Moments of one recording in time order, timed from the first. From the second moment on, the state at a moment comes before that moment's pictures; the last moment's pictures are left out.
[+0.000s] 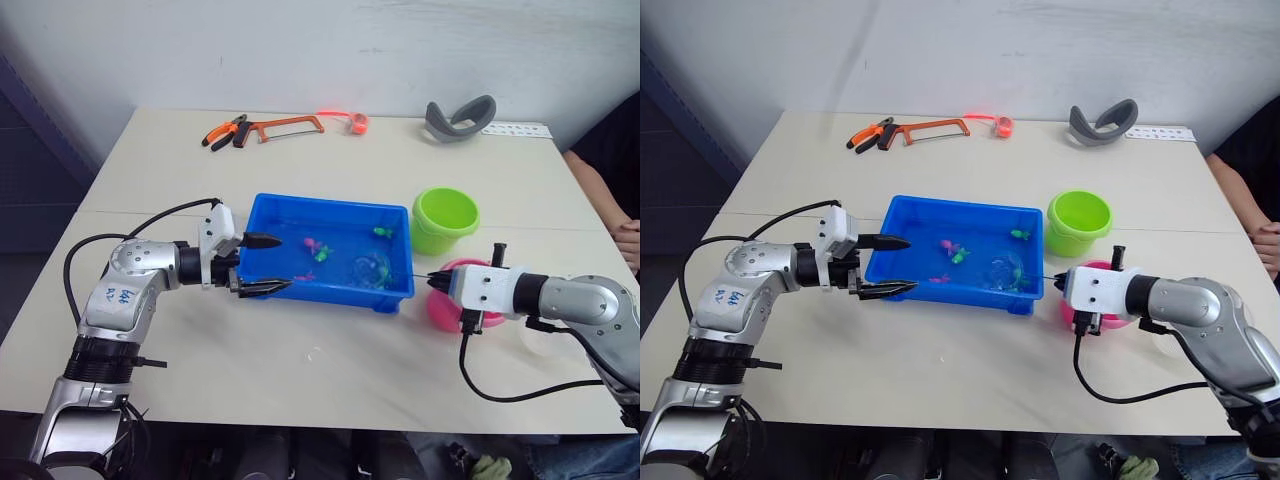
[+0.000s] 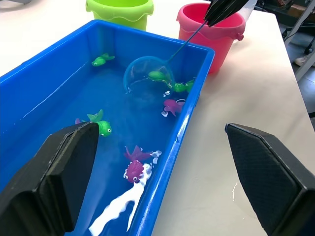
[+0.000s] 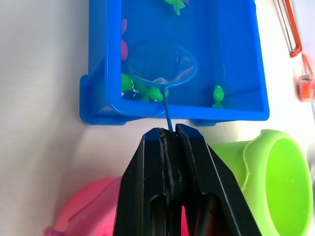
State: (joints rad) left arm -0.53 0.64 -0.02 0.04 -0.35 0.38 -1.11; right arm -0.21 -0.98 0.04 -0.27 -0.03 0.03 0.90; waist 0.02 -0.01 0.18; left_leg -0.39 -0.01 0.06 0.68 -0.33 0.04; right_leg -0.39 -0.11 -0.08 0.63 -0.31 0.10
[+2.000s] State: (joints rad) left arm -0.71 0.43 -0.14 0.18 -0.38 0.35 -1.22; right arm 0.40 -0.66 -0.88 -0.79 0.64 0.70 0.72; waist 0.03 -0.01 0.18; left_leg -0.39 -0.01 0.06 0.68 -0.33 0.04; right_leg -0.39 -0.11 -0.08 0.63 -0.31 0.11
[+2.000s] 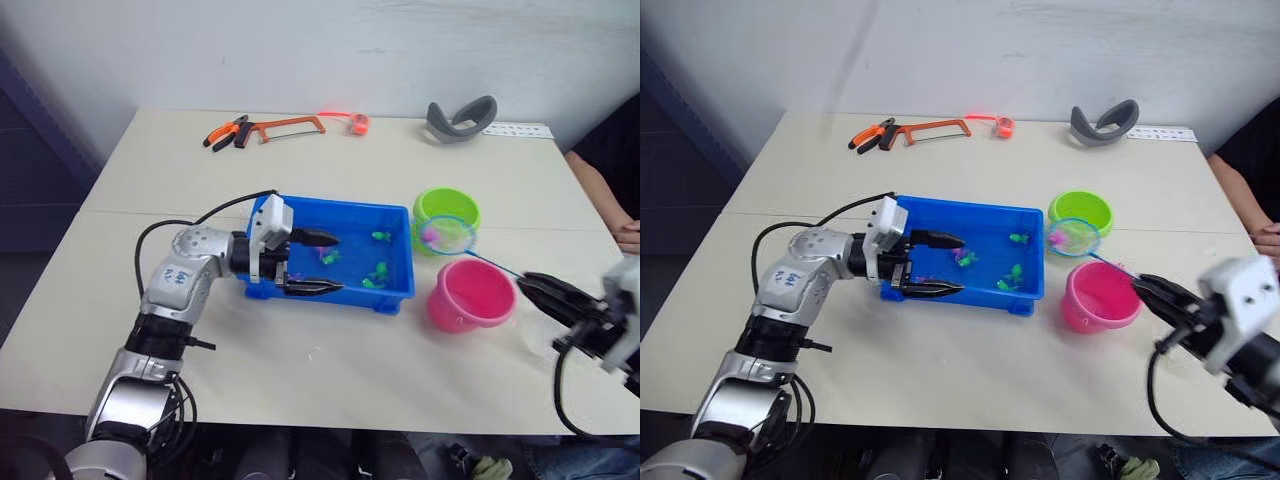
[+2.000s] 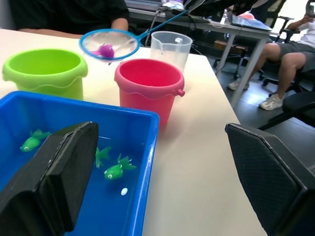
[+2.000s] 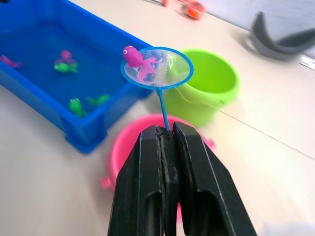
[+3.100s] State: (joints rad) left arm -0.82 0.36 -0.17 0.39 -0.33 0.22 -1.30; right arm 0.62 -0.74 -0.94 -0.65 -0.37 -0.47 0.69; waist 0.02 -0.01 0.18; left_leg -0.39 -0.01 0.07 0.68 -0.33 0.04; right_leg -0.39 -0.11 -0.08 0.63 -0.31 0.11
